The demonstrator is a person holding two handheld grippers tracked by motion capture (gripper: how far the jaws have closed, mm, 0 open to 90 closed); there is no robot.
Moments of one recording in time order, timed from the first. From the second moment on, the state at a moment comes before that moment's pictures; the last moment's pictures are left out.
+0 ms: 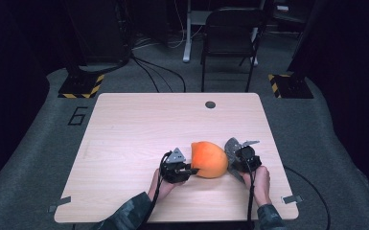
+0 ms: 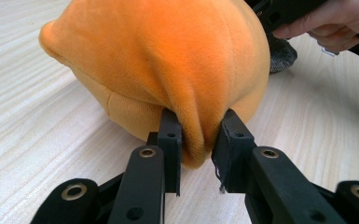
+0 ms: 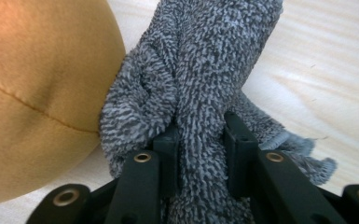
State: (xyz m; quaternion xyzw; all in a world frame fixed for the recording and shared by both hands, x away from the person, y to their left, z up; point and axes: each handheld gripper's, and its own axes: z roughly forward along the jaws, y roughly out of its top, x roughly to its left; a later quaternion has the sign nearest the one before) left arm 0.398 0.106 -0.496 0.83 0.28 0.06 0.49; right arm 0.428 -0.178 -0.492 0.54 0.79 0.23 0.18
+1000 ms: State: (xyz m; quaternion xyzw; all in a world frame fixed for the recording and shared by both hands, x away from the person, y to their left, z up) left arm 0.410 0.114 -0.496 0.84 0.25 0.07 0.48; right arm 0.403 -0.129 -0.435 0.45 0.80 0.32 0.25
